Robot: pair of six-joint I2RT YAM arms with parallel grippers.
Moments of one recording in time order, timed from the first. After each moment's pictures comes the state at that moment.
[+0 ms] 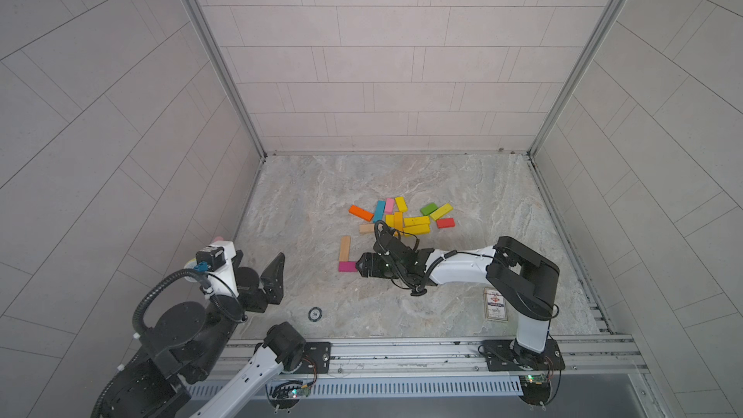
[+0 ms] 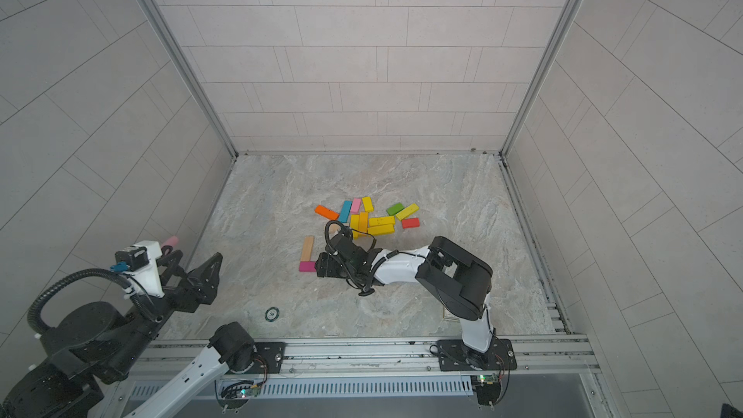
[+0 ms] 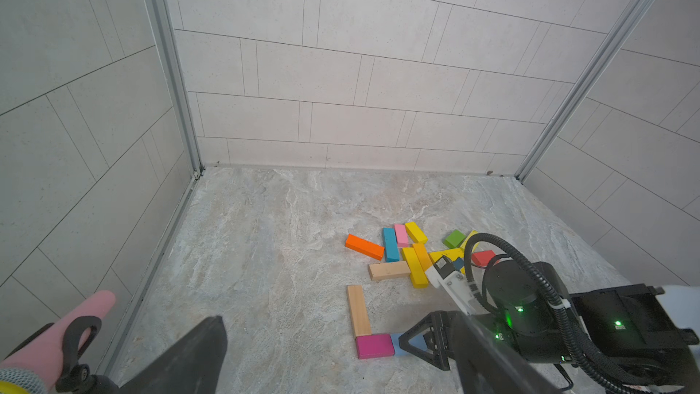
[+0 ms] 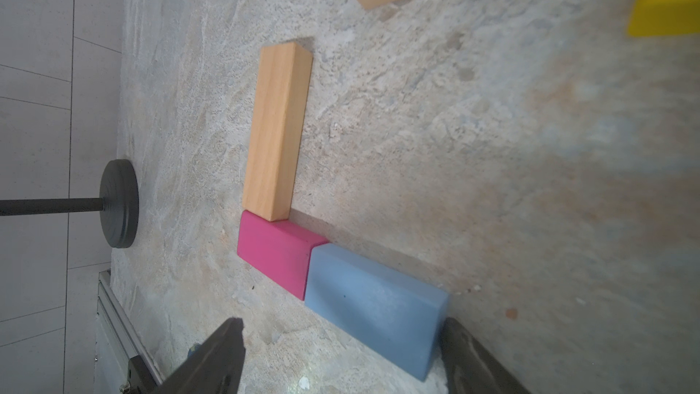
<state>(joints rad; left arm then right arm) -0.66 0.24 1.12 -1.10 -0.46 -0.25 0.99 1.88 1.03 0.07 -0.03 1.00</state>
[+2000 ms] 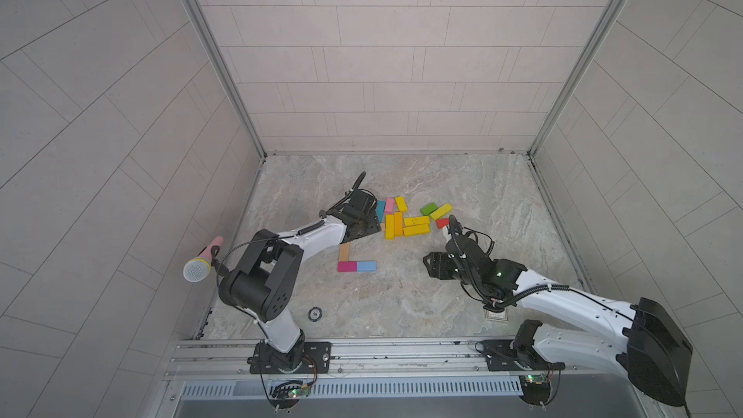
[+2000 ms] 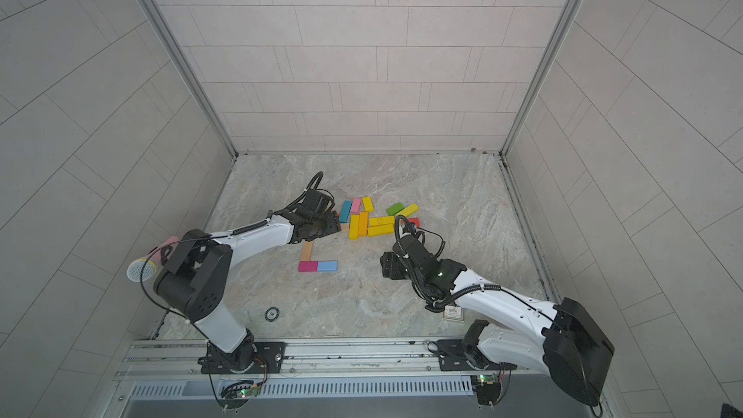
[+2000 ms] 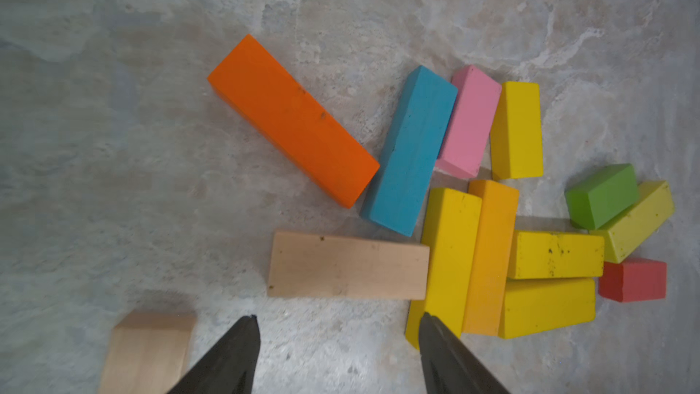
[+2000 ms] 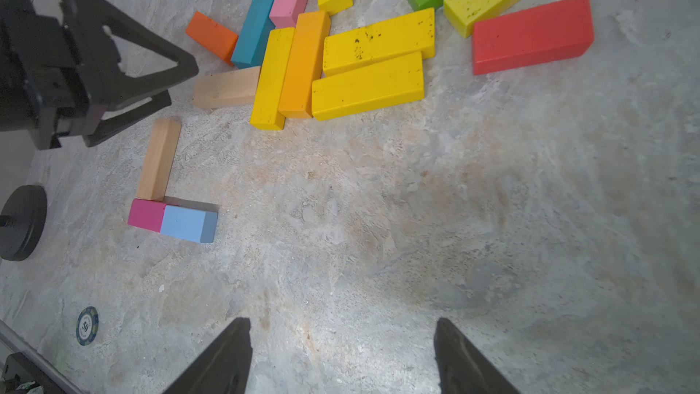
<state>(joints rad) -0.50 1.72 1.02 -0.29 -0.09 -0.75 0.78 1.08 0.58 -0.29 0.15 0.74</state>
